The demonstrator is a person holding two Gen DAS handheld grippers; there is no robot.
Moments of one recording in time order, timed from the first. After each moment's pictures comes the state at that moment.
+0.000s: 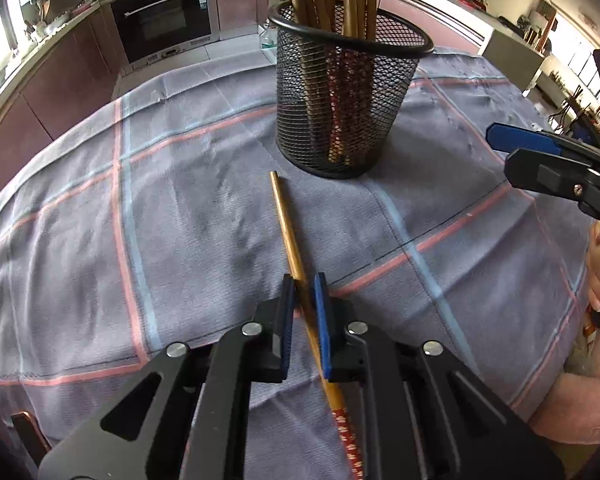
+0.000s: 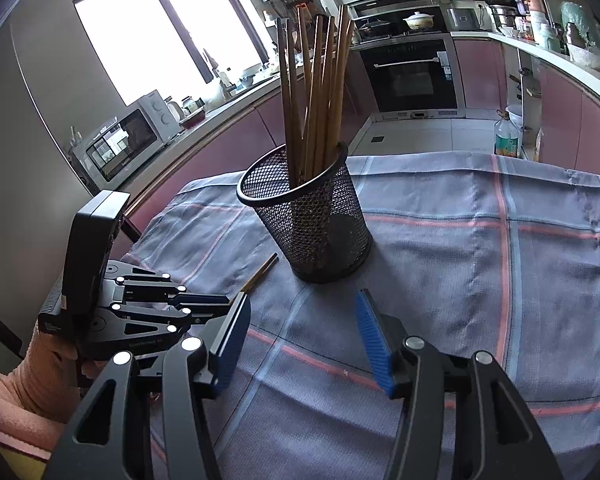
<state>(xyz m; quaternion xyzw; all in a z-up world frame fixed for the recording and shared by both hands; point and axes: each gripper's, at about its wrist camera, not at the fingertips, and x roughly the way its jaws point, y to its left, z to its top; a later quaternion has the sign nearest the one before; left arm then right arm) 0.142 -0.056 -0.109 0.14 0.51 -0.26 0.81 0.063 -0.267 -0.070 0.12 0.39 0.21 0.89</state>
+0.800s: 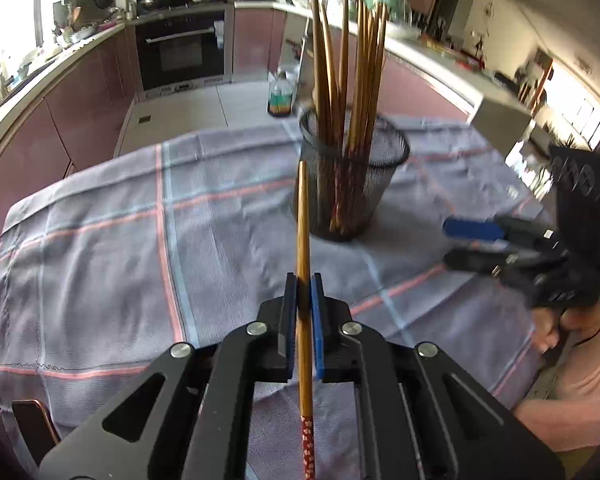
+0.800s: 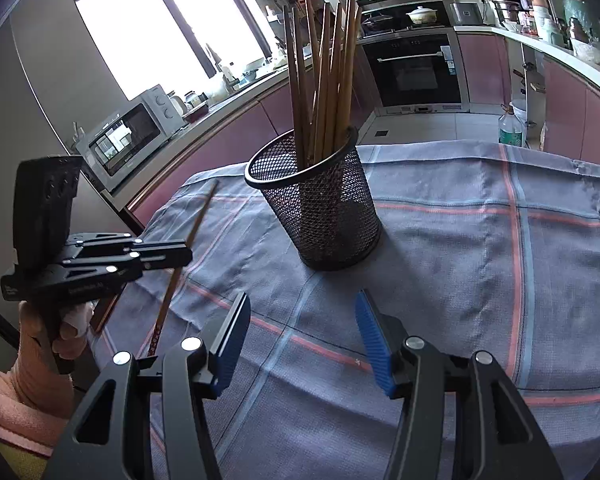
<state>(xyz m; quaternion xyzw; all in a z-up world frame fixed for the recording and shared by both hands) 0.128 -0.018 -0.039 0.06 0.43 -0.27 0.86 0.059 -0.260 -0.076 0.13 0.40 0.22 0.88</state>
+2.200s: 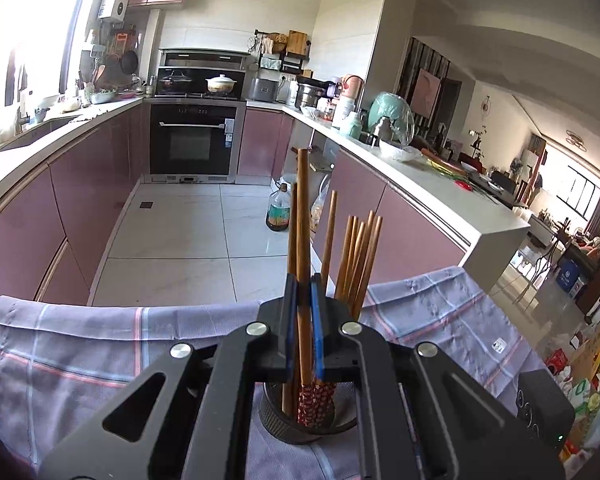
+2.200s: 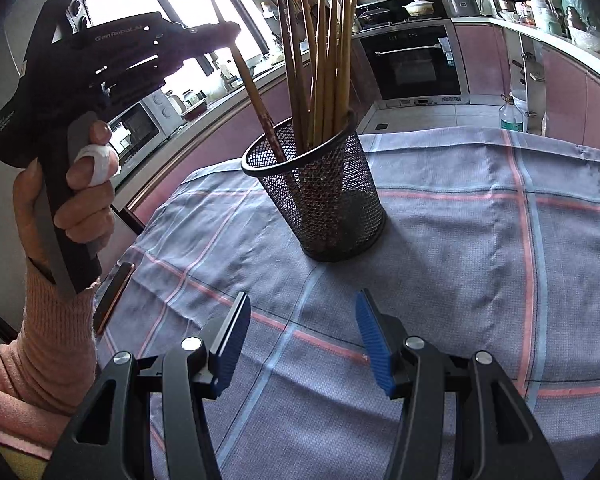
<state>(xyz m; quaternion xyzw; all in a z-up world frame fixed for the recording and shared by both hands) 0.210 -0.112 0.048 -0.02 0.28 -0.26 0.92 0.062 -0.257 -0.084 0.14 0.40 0.22 0.88</state>
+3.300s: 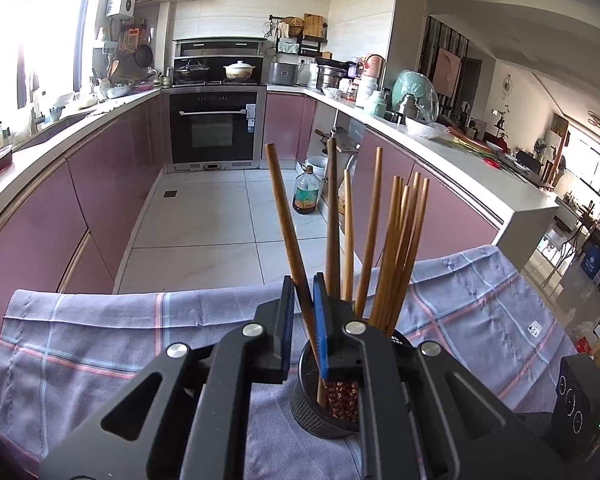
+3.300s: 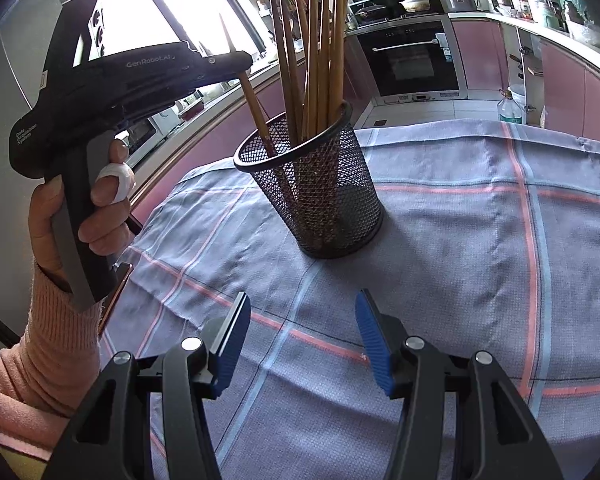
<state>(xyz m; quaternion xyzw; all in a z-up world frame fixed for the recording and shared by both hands) 0.225 -0.098 0.014 0.01 0.30 -0.21 0.93 0.063 -0.259 -0.089 0.14 0.41 0.22 0.87</state>
